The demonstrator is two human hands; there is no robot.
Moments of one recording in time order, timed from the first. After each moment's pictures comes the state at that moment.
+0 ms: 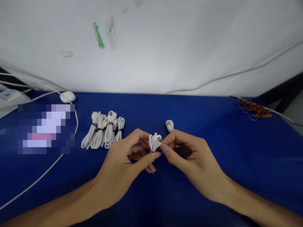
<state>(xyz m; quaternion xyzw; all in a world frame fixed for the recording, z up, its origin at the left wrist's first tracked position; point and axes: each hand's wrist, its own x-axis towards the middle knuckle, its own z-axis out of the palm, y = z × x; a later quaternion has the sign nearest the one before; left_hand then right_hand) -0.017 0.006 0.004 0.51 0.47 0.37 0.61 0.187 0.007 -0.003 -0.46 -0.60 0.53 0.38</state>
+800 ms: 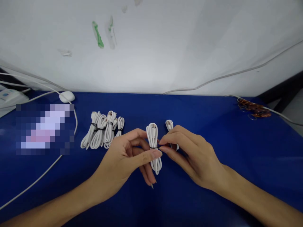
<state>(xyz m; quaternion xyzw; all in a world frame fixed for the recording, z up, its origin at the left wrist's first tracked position) -0.016 0.015 0.011 0.40 0.41 0.35 0.74 0.203 0.021 -0.008 -0.33 -0.86 0.19 0.35</state>
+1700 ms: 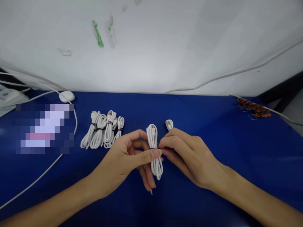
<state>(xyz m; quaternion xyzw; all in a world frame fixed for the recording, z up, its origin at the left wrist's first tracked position) -0.018 0.017 0.010 0.36 0.38 0.32 0.79 0.202 0.023 -0.008 -0.31 -0.89 0.11 0.30</state>
